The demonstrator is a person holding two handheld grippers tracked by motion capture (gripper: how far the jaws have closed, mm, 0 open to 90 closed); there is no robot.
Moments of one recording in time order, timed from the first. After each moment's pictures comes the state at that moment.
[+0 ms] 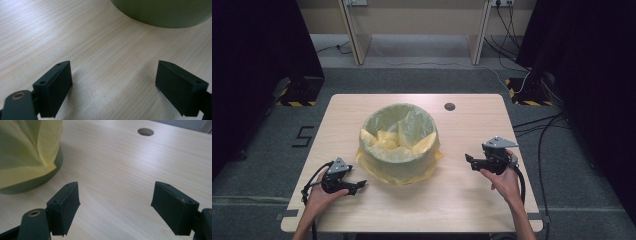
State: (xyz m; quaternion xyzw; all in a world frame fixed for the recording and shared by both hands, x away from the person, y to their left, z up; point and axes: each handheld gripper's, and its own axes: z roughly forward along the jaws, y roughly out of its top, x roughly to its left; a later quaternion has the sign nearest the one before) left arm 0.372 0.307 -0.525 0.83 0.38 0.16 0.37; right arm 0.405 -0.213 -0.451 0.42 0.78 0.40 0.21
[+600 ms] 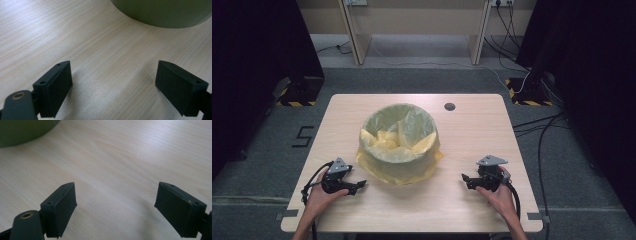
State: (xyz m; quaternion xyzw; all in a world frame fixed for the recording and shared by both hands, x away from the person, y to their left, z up) left arm 0.372 0.307 -0.524 0.83 0.38 0.16 0.37; right arm 0.382 -0.205 -0.506 0.43 0.81 0.35 0.18
